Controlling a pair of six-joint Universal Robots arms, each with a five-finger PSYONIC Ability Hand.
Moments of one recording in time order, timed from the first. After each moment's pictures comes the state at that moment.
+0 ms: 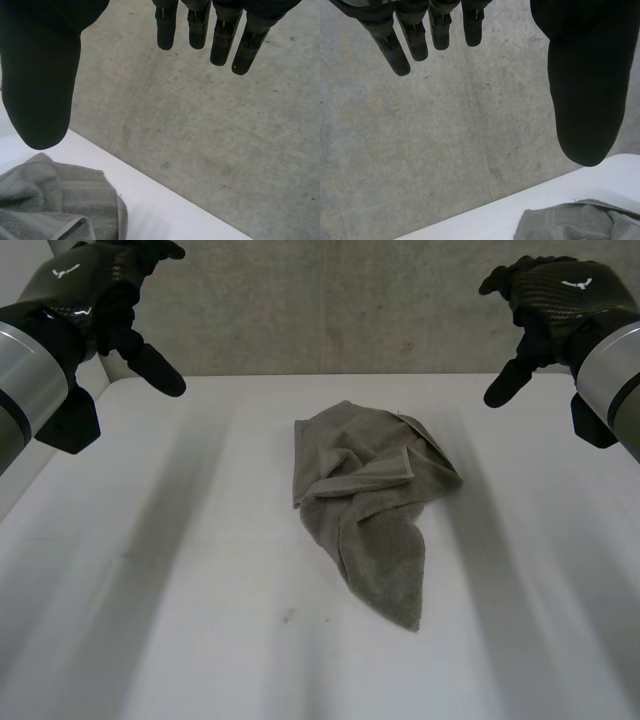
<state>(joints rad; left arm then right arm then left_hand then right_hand) 4.35 -1.63 -1.28 2.98 -1.50 3.05 1.93 -1.38 1.17 0.20 1.54 3.00 0.17 0.17 0.17 0.17 0.02 0.20 0.22 0.21 0.23 0.06</state>
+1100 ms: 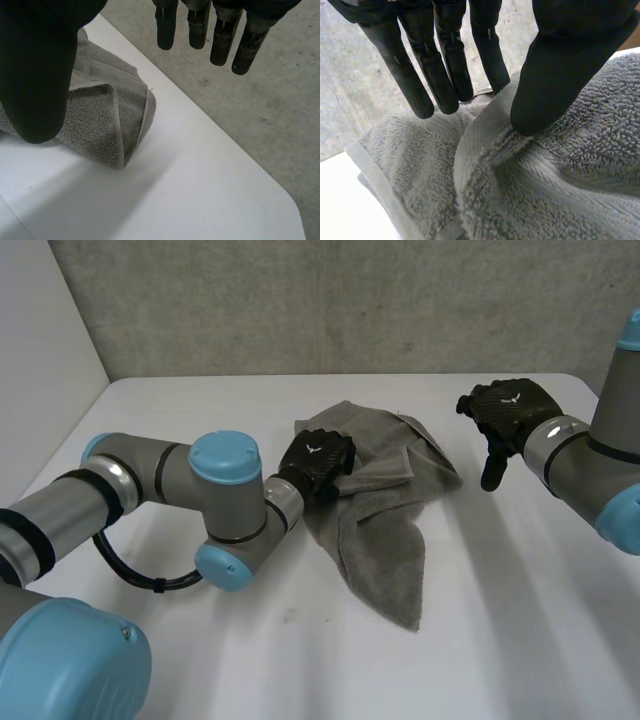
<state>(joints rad) 4.09 -2.63 -0.78 3.29 -1.41 3.22 1.87 -1.07 1.16 0.20 1.47 2.68 0.84 0.83 0.83 0.84 0.66 0.20 0.22 0.21 0.23 0.06</state>
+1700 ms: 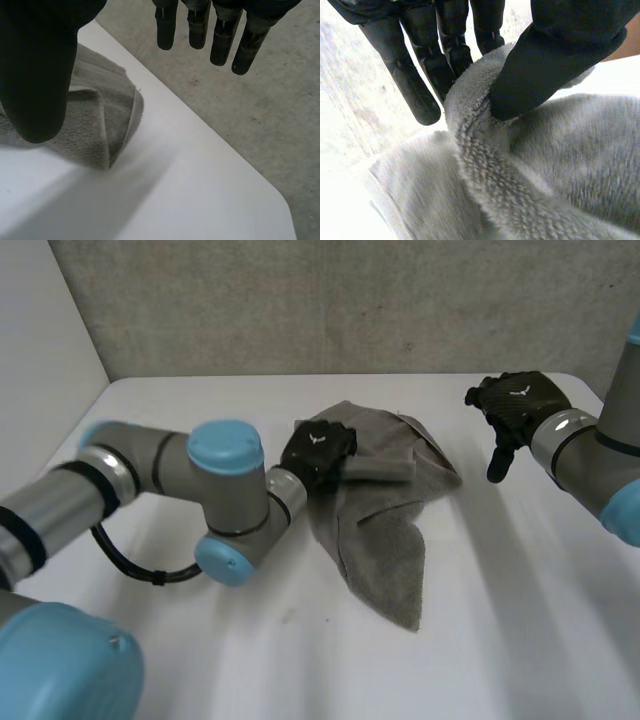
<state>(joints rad) 4.07 -2.56 -0.79 3.25 -1.43 3.24 1.84 -1.05 1.13 0.18 1.47 2.69 1.17 1.21 1.20 1.20 1.02 0.20 0.22 0.21 0.23 0.06</state>
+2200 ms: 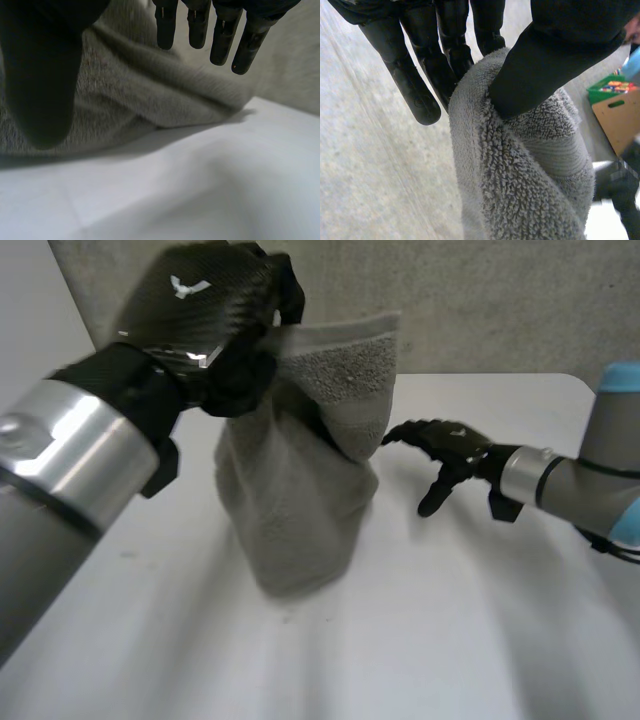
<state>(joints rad) 4.08 -1.49 -1.48 3.20 -1.44 3.26 1.76 -0.76 0.98 0.17 0.81 2.97 1.17 1.22 1.21 1.22 1.03 0.20 0.22 0.21 0.23 0.06</state>
